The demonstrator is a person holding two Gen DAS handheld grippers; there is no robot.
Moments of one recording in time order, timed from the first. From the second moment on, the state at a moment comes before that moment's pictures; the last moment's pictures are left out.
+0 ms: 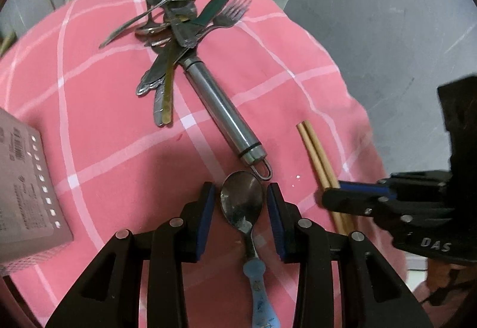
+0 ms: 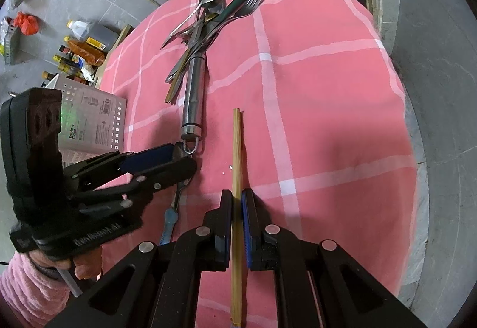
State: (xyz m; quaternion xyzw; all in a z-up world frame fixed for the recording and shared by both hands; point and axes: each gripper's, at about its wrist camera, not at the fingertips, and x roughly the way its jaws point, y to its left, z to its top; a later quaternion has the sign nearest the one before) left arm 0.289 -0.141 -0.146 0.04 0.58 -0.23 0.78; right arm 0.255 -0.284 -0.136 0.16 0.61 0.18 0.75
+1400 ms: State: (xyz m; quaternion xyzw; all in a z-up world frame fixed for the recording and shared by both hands) left arm 0.227 -0.069 -0.027 -0.07 0.41 -0.15 0.90; right arm 0.247 -0.247 -0.061 0.12 0.49 0.25 0.83
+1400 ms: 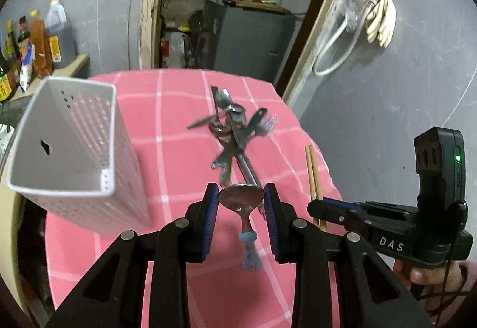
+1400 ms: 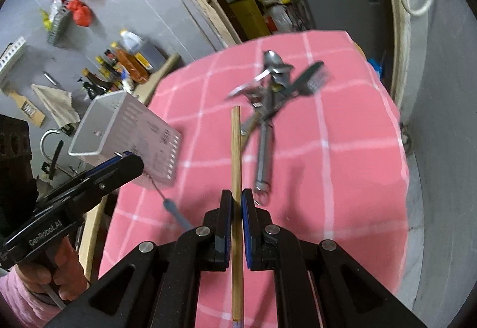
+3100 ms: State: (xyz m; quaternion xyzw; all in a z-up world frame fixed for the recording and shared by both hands) left arm 0.273 0.086 0.022 -0.11 0.34 -0.03 0.93; right arm 0.328 -0.058 0.004 0.10 0.25 0.40 0.88
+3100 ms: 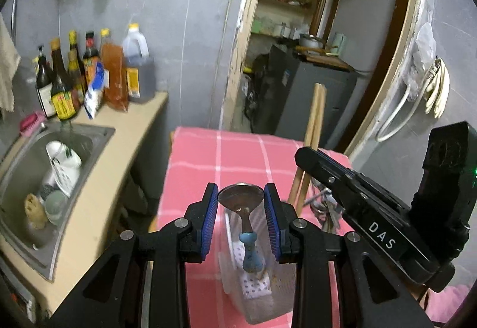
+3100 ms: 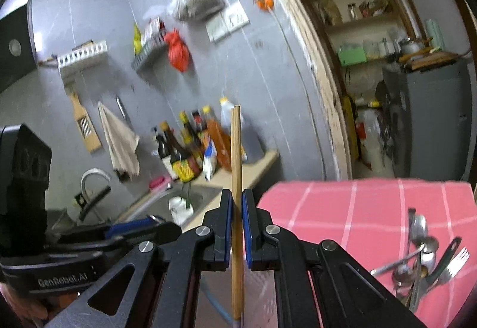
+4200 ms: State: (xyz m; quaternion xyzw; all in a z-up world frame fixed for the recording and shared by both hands) left arm 0.271 -0.070 0.037 -0.10 0.31 -0.10 0.94; right arm 0.340 -0.302 -0.021 0.14 0.37 0.21 0.89
